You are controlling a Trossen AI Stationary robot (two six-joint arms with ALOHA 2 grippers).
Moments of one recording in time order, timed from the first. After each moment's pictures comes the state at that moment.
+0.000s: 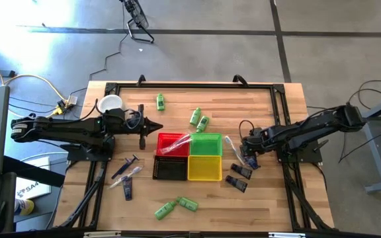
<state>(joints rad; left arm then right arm) 0.14 0.74 0.38 0.23 -0.01 0.05 0.09 1.22 0.48 -0.72 0.08 1.44</state>
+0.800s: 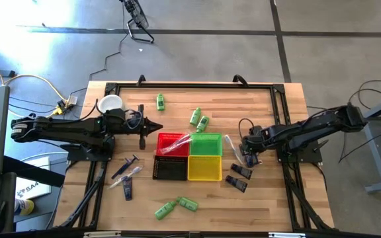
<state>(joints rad) 0.14 0.74 0.38 0.21 -0.01 0.05 0.09 1.18 0.50 -0.73 0.15 1.41</state>
